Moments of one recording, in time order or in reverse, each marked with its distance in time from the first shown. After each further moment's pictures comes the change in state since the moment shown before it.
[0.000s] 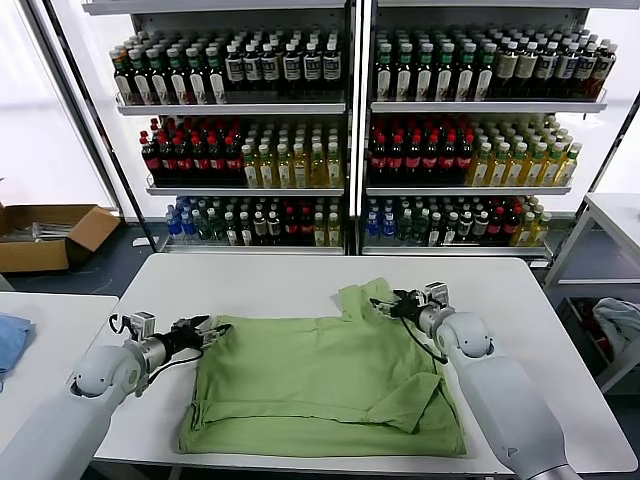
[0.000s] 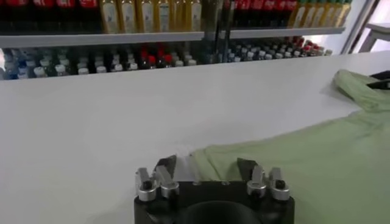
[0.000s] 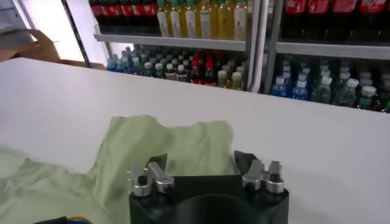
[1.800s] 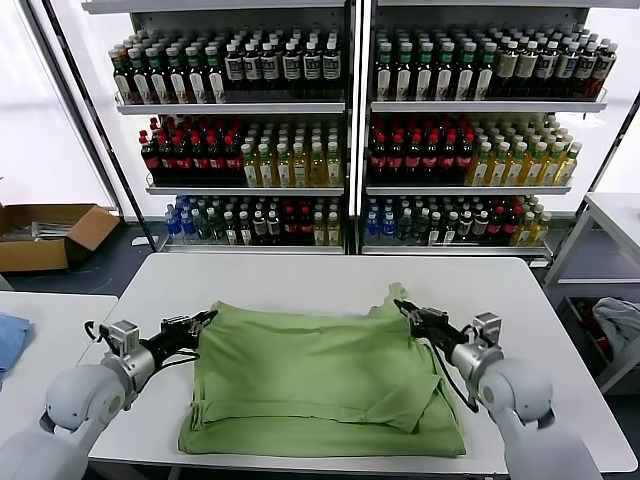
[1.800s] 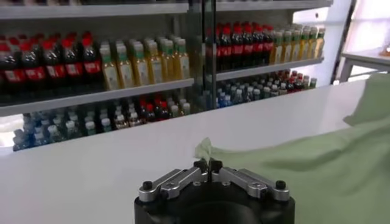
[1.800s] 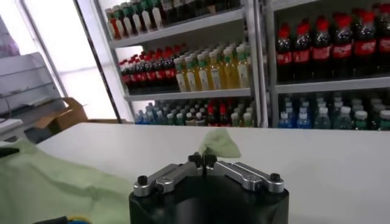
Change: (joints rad) left arm 0.324 -0.005 -0.282 -0.440 0.035 -0.052 -0.127; right arm -0.571 -0.032 0.387 0.708 0.131 -0.028 0.035
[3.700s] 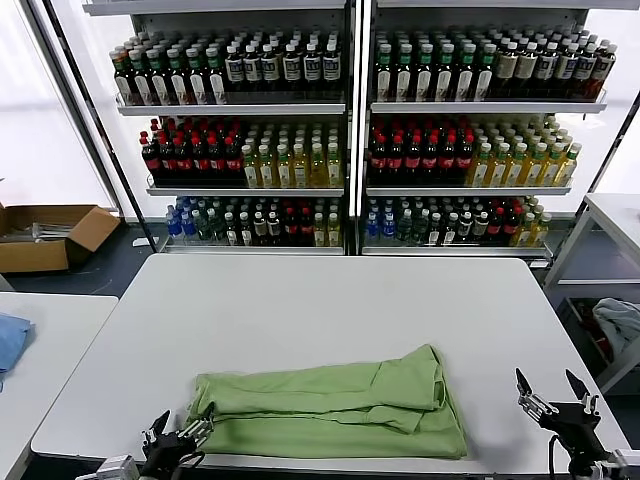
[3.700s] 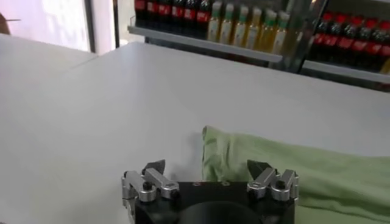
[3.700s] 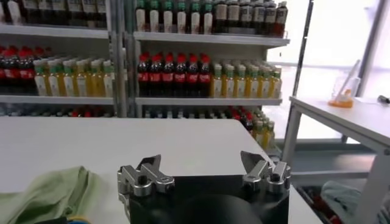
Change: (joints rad) left arm 0.544 -0.485 -0.098 -0.291 0.126 -0.066 -0.440; right arm -0.554 0.178 0.469 0.187 -0.163 0.345 0.117
